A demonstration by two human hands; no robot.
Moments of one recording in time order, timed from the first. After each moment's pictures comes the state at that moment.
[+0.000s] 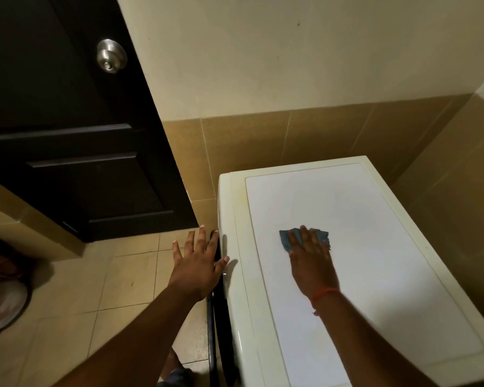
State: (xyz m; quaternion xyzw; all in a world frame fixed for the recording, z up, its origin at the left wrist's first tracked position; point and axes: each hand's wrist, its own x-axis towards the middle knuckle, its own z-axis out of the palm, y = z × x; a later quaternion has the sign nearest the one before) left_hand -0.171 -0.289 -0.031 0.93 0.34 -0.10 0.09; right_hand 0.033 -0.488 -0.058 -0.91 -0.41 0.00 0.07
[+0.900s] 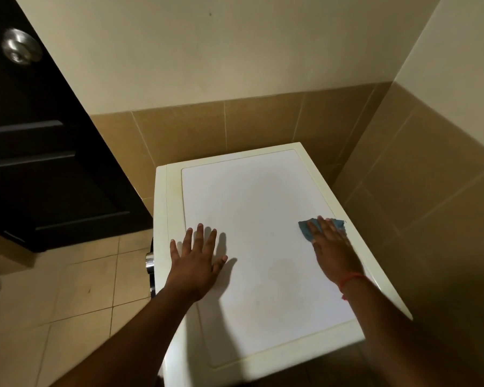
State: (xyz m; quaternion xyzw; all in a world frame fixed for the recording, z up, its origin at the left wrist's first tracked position) left_hand -0.084 -0.430 -0.032 0.95 0.28 -0.08 0.10; right_hand 0.163 -0.672 -0.061 -0.92 -0.38 -0.01 0.06
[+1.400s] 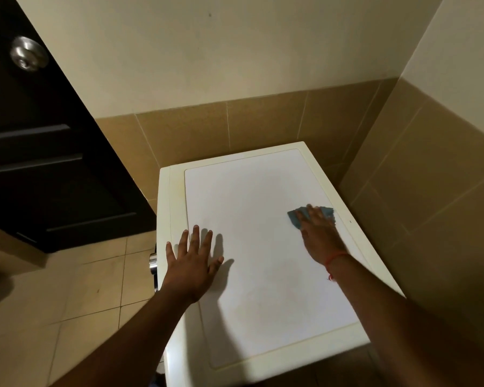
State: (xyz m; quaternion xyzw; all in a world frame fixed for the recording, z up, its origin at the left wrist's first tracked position) left_hand -0.090 -0.424 -0.032 0.94 0.30 -0.09 0.09; right_hand 0.180 -0.626 -0.058 -0.92 -0.39 0.03 0.05
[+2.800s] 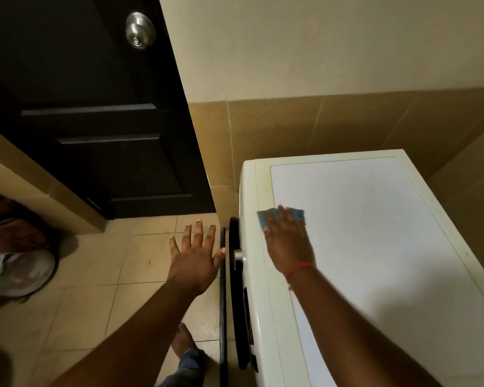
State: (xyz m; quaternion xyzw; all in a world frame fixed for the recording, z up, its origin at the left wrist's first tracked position) left_hand -0.215 -0.271 -0.036 0.91 0.39 -0.10 0.10; right_hand -0.010 -0.391 -0.055 -0.87 -0.49 0.02 0.05
